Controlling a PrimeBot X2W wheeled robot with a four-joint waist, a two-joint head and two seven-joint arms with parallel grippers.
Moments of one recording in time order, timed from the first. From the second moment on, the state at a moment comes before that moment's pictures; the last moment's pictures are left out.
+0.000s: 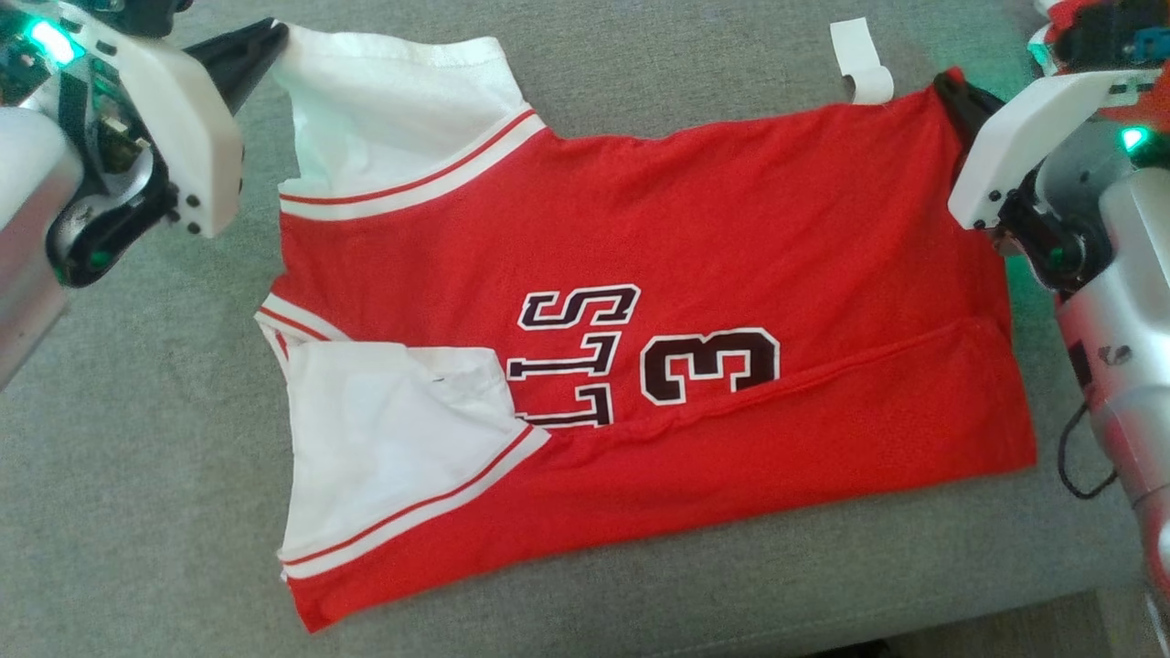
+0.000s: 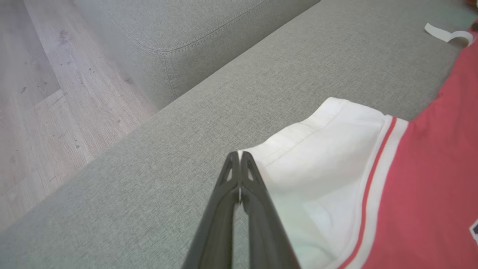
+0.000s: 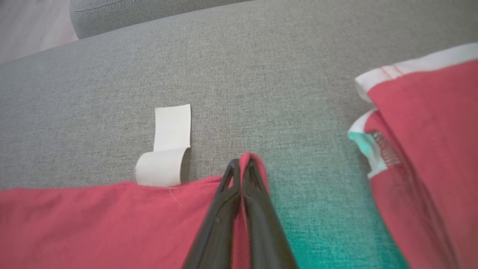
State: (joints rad) left arm -1.29 0.70 -1.31 0.46 -1.06 -0.13 0.28; right arm -0.88 -0.31 0.34 0.79 0.57 0.12 0.35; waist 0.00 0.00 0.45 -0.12
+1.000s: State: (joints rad) left arm -1.18 0.69 -1.32 0.43 -1.06 -0.13 -0.12; right arm -0.69 -0.46 0.30 0.67 0.71 0.12 0.12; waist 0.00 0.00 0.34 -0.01
